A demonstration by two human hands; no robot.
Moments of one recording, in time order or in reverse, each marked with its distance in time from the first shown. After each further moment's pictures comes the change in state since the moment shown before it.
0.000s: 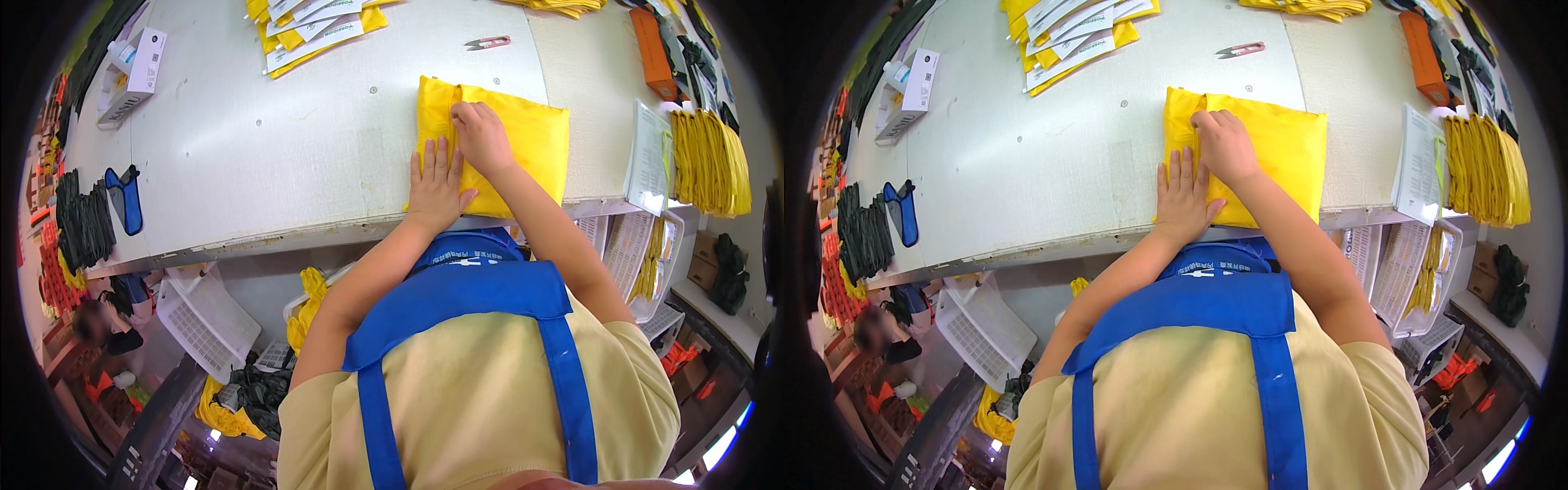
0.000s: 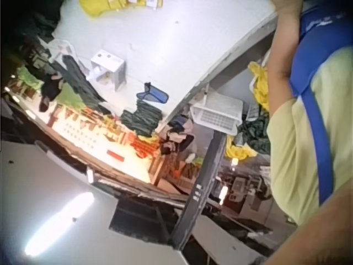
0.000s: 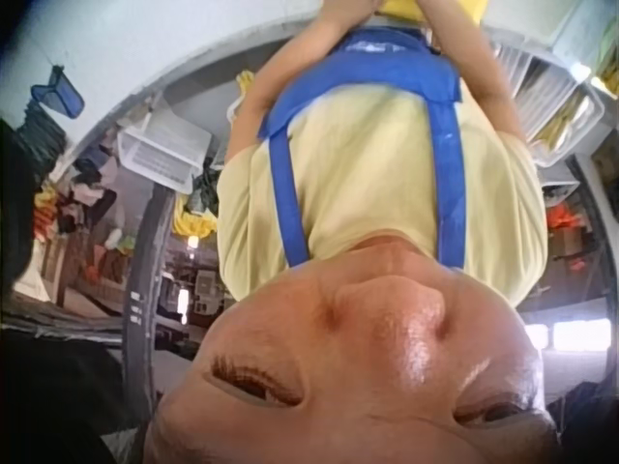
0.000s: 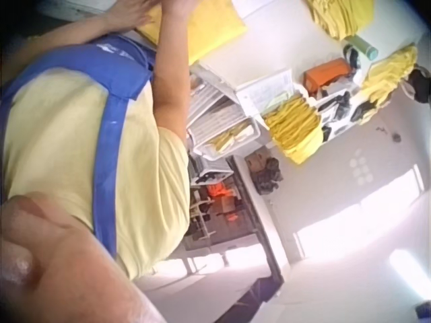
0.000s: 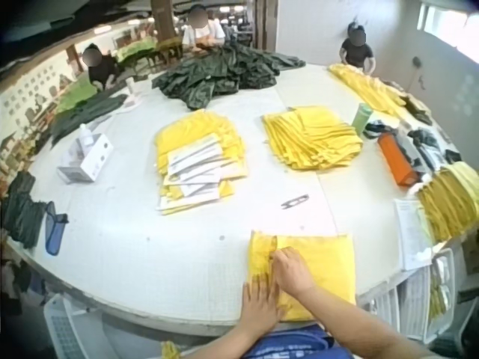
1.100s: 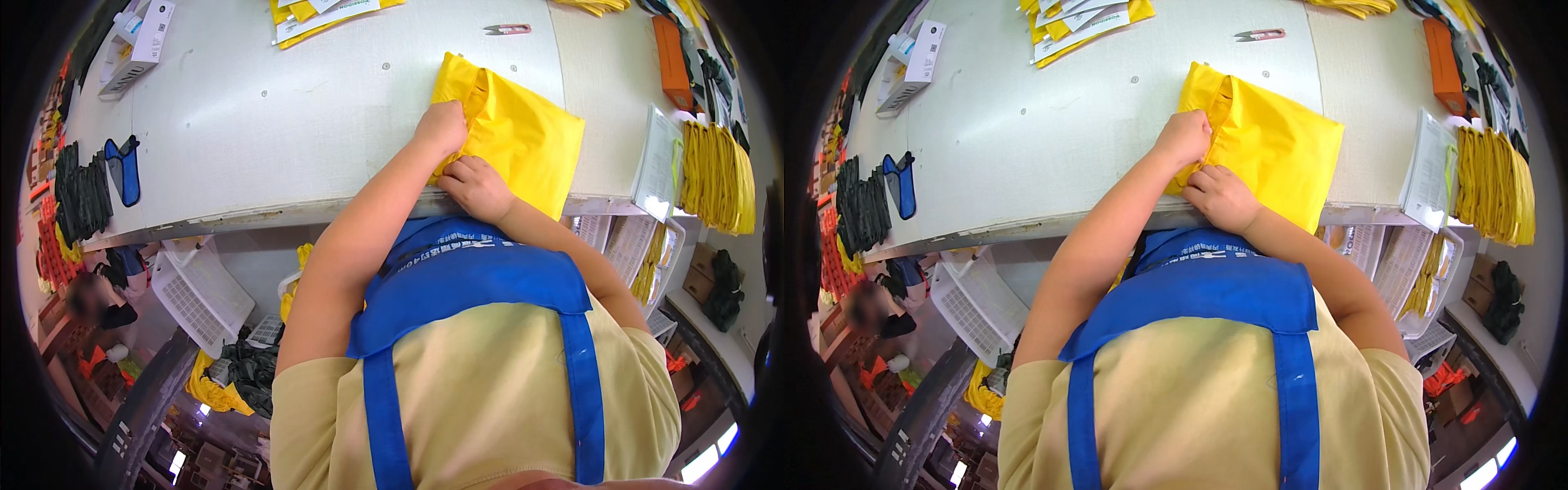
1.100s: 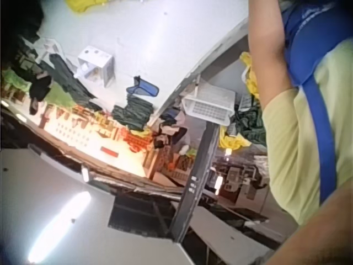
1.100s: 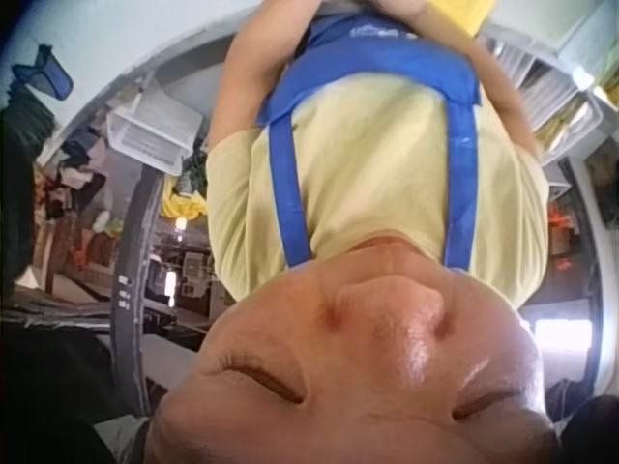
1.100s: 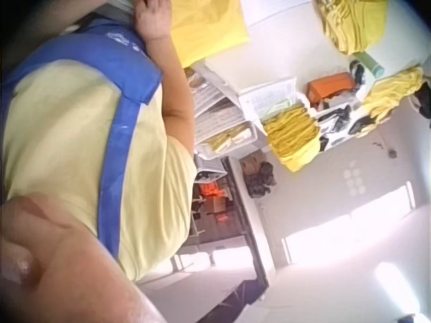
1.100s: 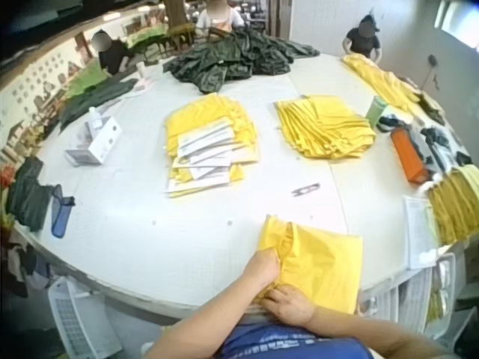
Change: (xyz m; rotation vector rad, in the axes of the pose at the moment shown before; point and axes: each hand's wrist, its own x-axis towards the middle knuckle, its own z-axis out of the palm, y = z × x) left_hand 0.090 -0.036 -0.025 -0.507 -0.272 -0.365; right_hand -0.076 -0.026 0.004 0.067 -0.270 -0.470
